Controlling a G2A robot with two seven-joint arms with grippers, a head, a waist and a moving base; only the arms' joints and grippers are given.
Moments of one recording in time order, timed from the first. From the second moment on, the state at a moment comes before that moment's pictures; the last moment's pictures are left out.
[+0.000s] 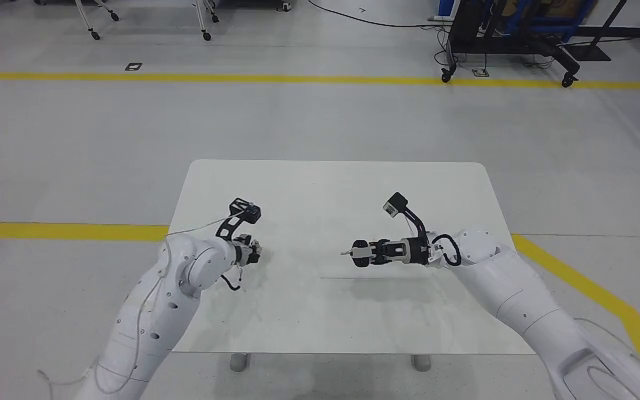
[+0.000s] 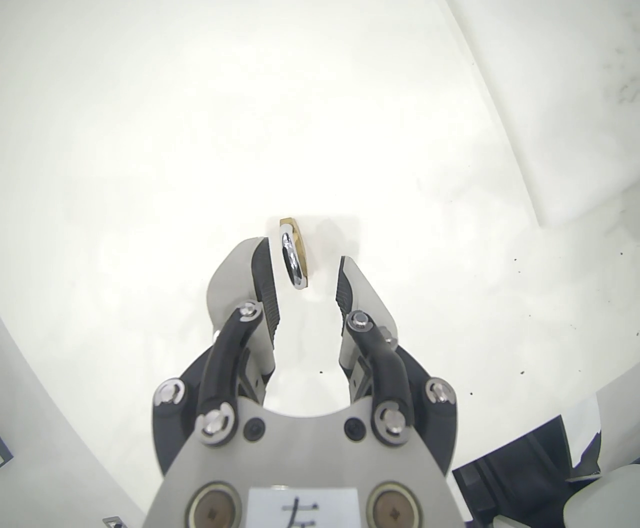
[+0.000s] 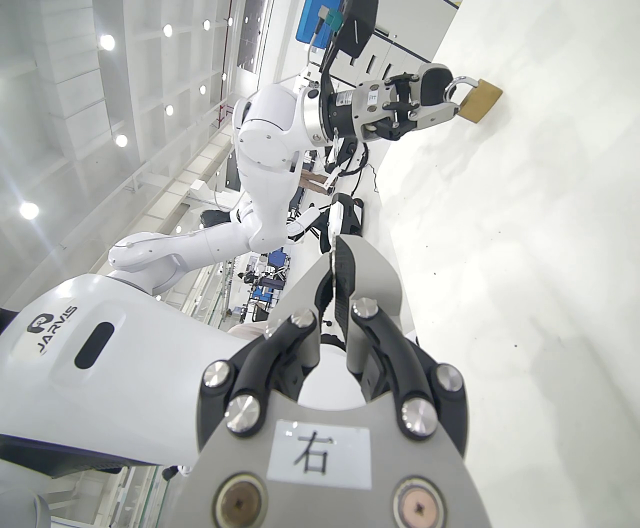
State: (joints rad) left arm 1.14 -1.11 -1.10 -1.54 1.00 -0.12 -1.06; right arm -0.92 -1.02 0.76 -1.07 0.67 -0.61 1.21
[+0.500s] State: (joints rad) left arm 1.10 -1.12 -1.05 -1.48 1.04 -0.09 -1.04; right arm -0.92 -1.02 0.76 -1.07 0.67 -0.61 1.21
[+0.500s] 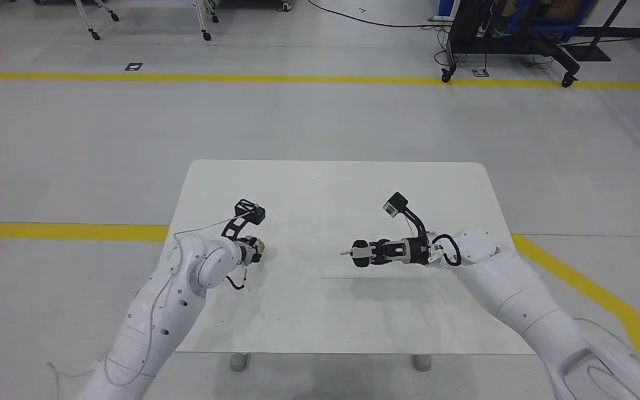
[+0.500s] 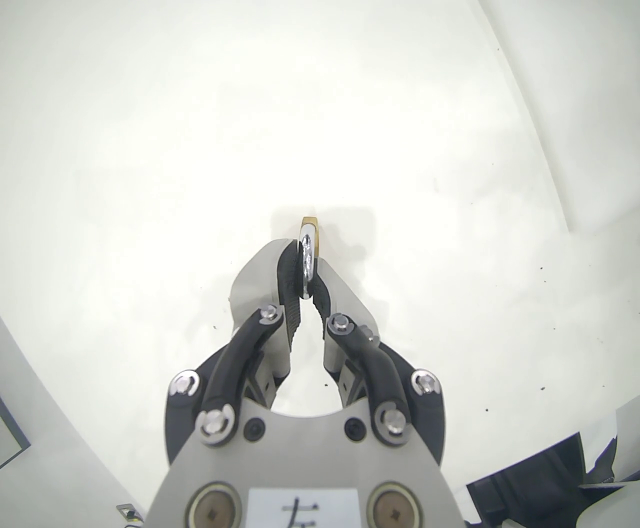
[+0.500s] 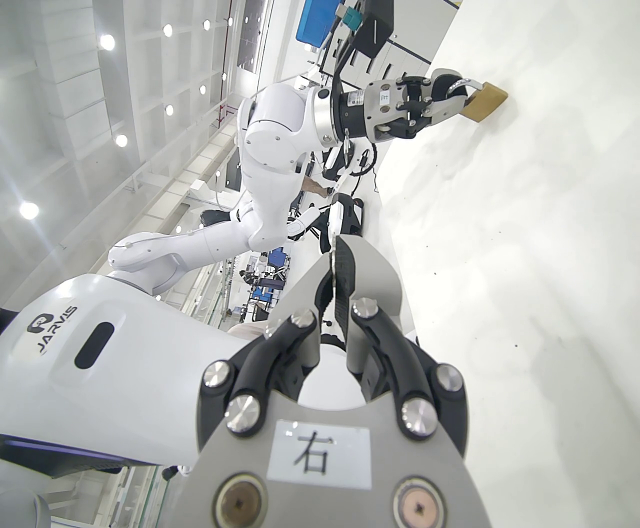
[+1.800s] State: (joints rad) left arm 1.11 -1.14 -1.08 -1.52 1.01 -0.08 -0.91; right arm -0.92 -1.02 0.76 -1.07 0.67 -0.61 1.21
